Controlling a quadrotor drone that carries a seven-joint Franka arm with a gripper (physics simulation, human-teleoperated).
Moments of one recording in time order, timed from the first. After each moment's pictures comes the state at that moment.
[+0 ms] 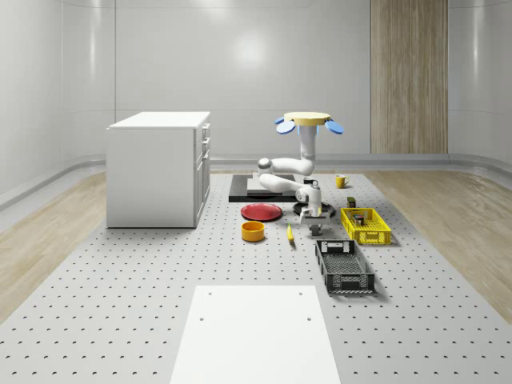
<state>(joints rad) -1.32 -1.52 1.19 -2.71 -1.93 1.68 1.70</state>
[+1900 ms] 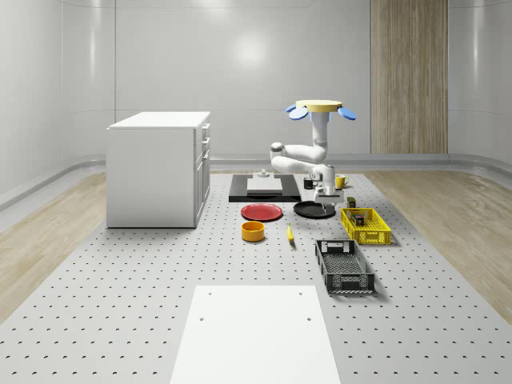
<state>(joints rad) -1.30 -1.55 1.32 -2.75 -1.81 1.64 1.71</state>
